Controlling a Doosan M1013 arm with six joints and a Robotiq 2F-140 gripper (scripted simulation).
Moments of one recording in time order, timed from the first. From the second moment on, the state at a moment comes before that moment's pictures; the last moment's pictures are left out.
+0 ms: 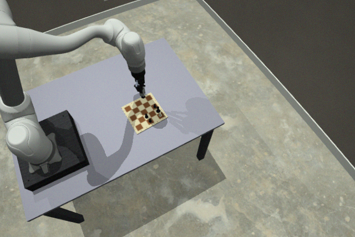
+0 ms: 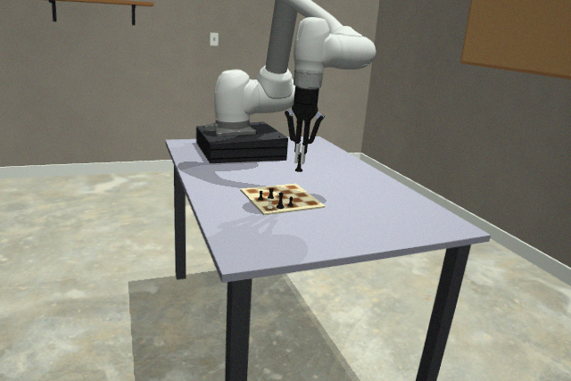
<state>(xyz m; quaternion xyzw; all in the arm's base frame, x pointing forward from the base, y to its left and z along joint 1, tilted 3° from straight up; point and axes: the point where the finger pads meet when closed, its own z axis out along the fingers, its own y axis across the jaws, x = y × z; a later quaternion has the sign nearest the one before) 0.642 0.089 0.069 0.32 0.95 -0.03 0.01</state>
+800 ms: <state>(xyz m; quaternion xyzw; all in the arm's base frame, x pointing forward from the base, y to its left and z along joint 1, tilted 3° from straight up) 0.604 0.098 0.070 -0.34 0.94 -0.06 -0.01</state>
